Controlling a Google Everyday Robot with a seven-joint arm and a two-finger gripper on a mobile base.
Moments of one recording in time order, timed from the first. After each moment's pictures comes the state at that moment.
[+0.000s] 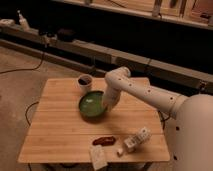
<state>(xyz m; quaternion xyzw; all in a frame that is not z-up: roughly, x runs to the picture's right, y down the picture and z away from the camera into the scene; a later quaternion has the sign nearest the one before) 0.023 0.141 0.845 -0.29 -0.26 -0.40 0.83</state>
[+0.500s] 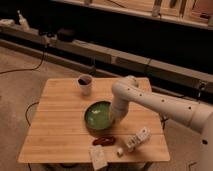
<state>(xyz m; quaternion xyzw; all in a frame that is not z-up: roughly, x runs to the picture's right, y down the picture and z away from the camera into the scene) 0.080 0.198 0.786 -0.33 -0.24 -0.38 0.83</state>
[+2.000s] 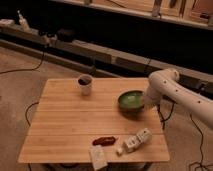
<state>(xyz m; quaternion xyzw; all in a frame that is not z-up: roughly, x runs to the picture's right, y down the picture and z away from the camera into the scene) 0.234 0.103 0.832 -0.28 -0.11 -0.19 0.93</state>
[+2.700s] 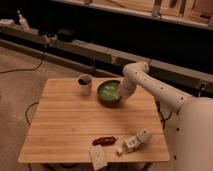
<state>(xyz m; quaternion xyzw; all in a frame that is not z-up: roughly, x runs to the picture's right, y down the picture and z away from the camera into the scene) 0.088 0.065 0.909 -0.24 -0.20 -0.28 0.91</state>
